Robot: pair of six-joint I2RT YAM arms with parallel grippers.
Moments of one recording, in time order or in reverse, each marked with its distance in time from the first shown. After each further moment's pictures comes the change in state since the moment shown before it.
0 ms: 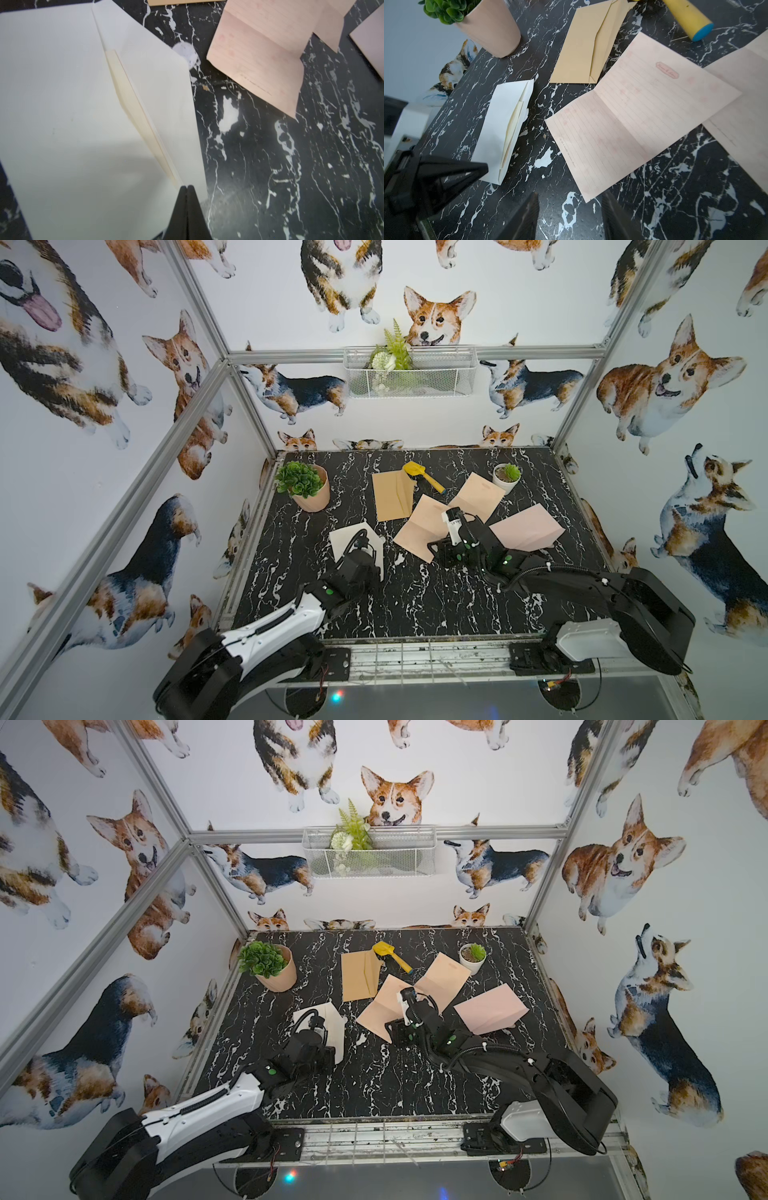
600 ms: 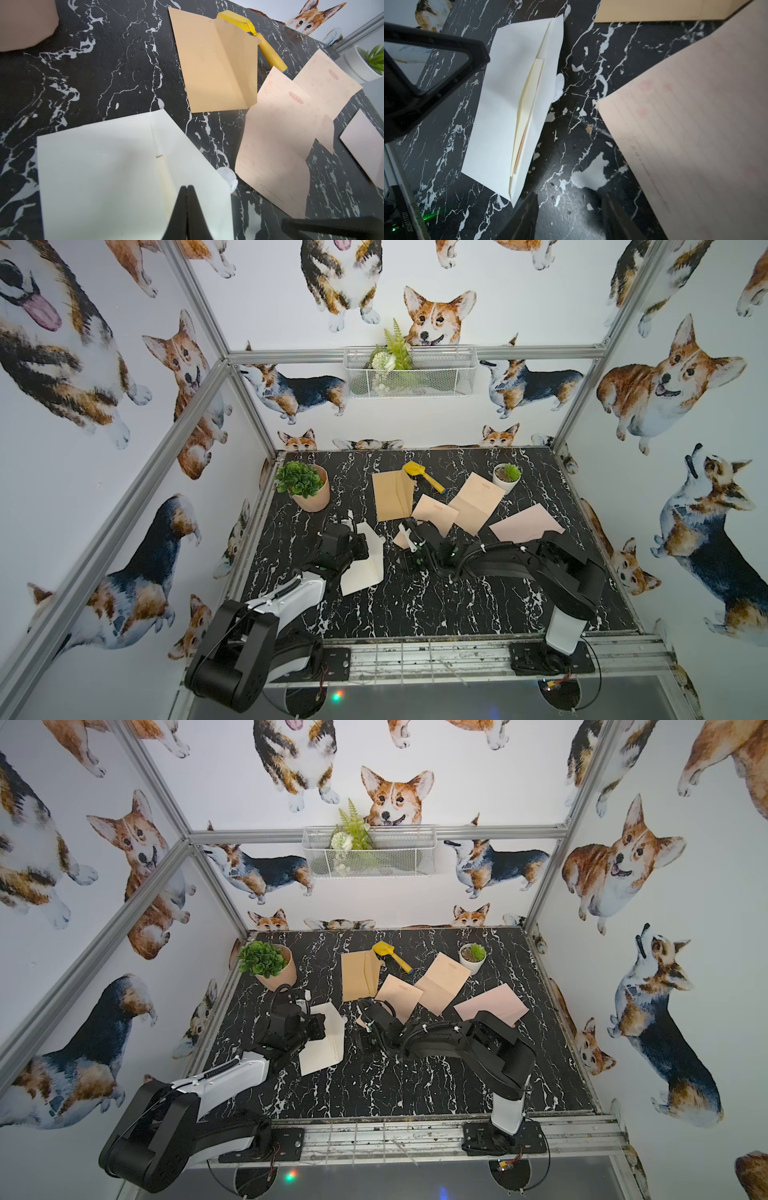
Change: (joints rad) left arm 0.268 0.100 -0.030 0.369 0.063 0.063; right arm 0.137 0.475 0.324 -0.004 -0.066 0.055
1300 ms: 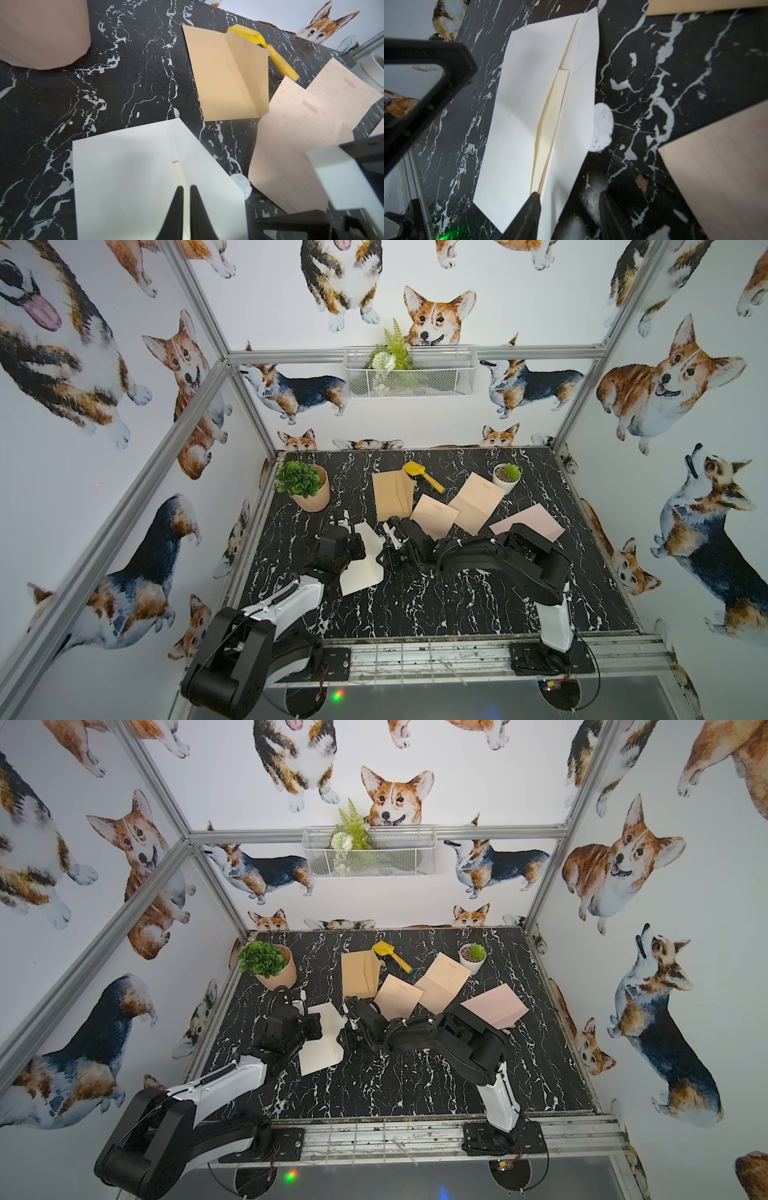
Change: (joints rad) left arm 0.004 -0.013 -0.005 0.006 -0.068 0.024; right arm 0.010 0.181 0.141 0.085 -0.093 0.047
